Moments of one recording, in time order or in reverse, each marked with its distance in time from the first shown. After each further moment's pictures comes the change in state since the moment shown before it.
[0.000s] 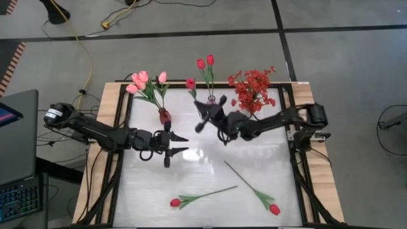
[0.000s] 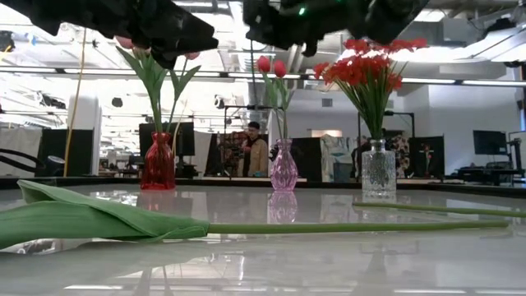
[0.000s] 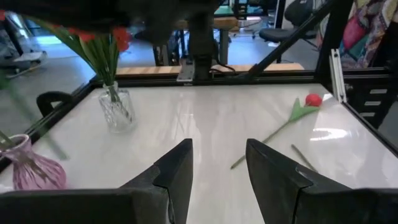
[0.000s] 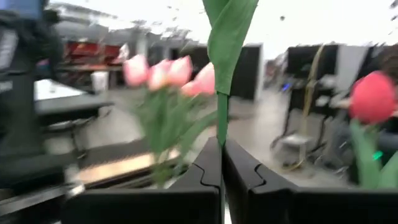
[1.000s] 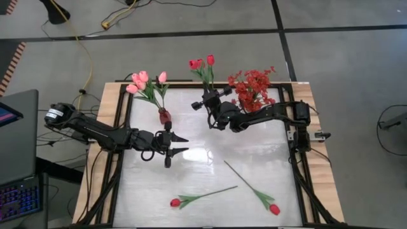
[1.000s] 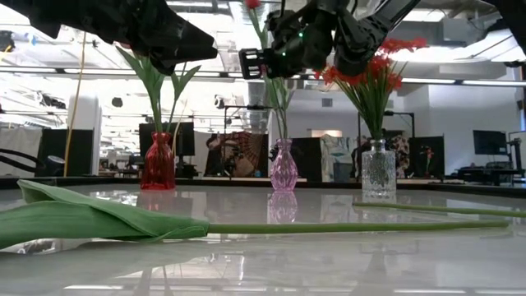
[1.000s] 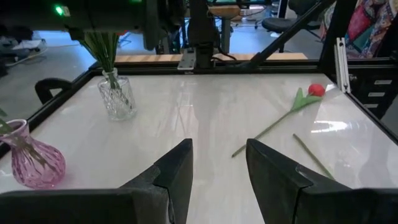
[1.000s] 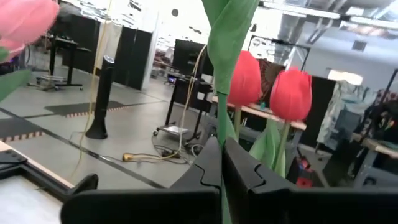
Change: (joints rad) left arm -0.001 0.010 0.000 -0.036 -0.001 -0.023; right arm -0.159 0.199 0.121 0.230 0.335 -0.366
